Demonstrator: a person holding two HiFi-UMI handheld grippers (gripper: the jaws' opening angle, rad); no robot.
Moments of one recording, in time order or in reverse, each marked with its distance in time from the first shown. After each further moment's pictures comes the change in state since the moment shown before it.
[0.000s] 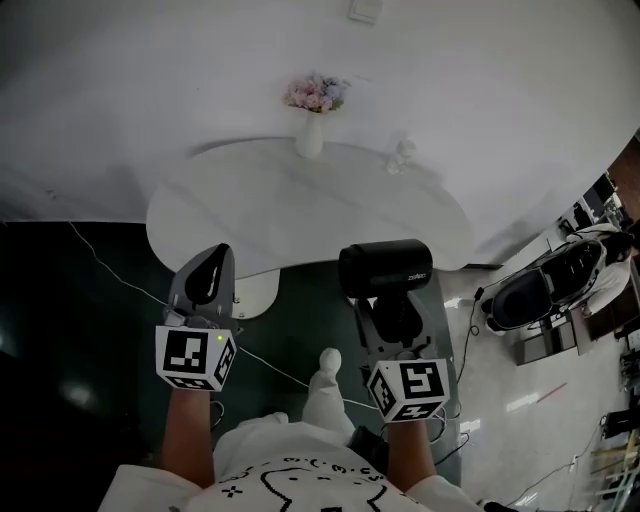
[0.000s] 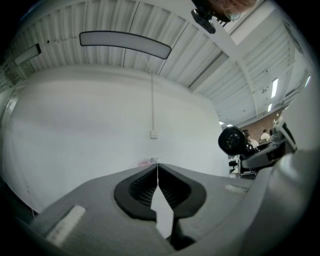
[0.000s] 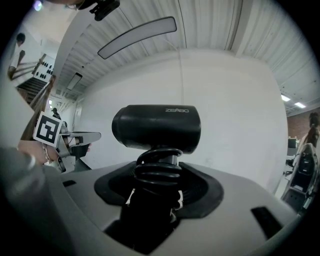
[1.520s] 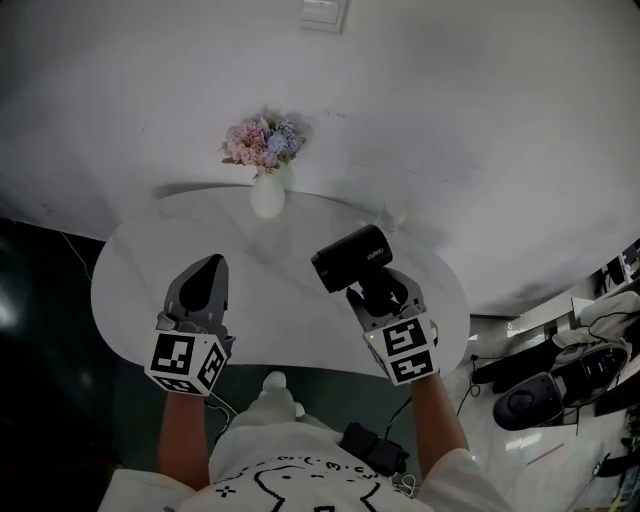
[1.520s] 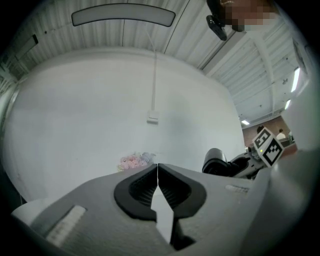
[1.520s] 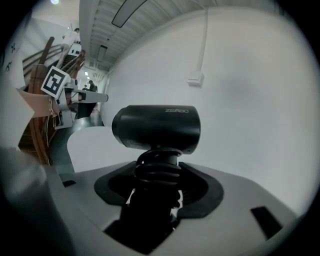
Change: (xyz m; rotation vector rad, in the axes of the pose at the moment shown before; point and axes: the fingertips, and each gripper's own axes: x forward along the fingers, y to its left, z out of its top) left arm 0.339 -0.059 -0.055 -0.066 0.076 0.104; right arm 0.320 -0.270 -0.038 -0.353 0.246 0.344
